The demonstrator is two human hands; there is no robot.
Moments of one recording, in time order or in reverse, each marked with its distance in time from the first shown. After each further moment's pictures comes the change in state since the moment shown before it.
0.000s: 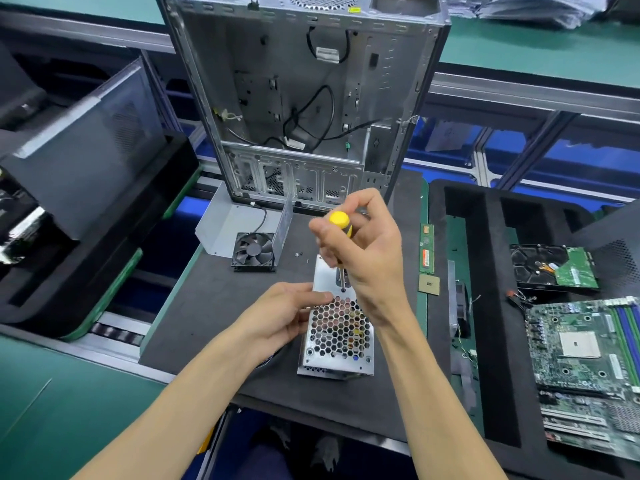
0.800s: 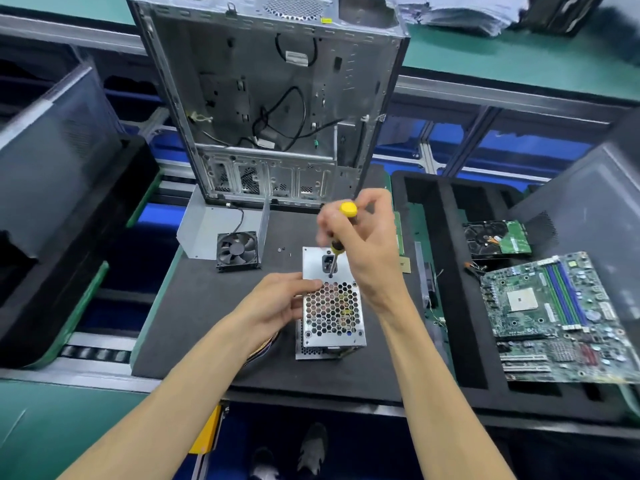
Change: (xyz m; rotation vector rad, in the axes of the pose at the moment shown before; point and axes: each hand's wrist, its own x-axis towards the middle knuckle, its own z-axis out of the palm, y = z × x) left_hand 0.006 0.001 -0.014 -0.029 -0.048 -0.049; right_hand -0.017 -0.010 0.011 -0.222 0.172 -0.004
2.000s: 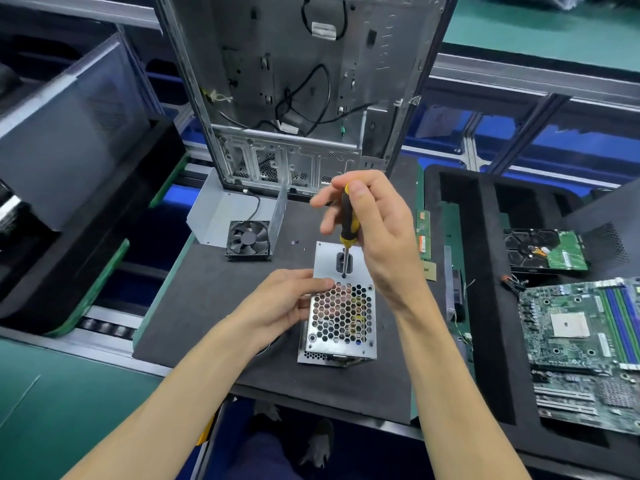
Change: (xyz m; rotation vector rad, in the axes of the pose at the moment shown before) left_hand 0.008 -0.008 0.002 0.029 0.022 0.048; right_hand 0.024 0.009 -0.012 0.130 -0.230 -0.062
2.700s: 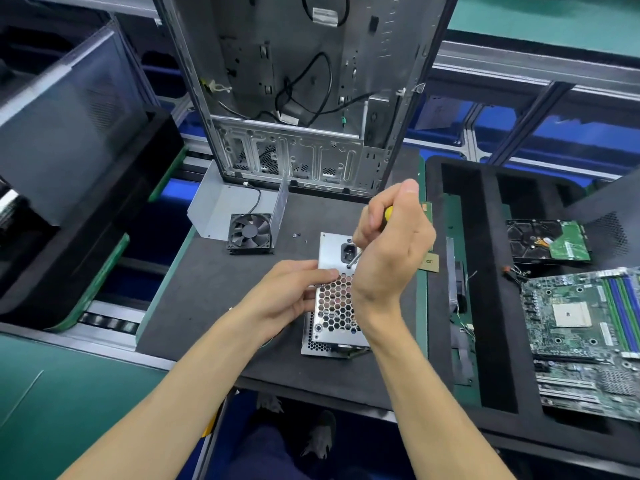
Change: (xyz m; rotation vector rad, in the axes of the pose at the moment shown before) left_hand -0.002 0.003 0.004 0.016 -0.011 0.010; right_hand -0.018 0.009 0.035 -0.051 0.600 -0.134
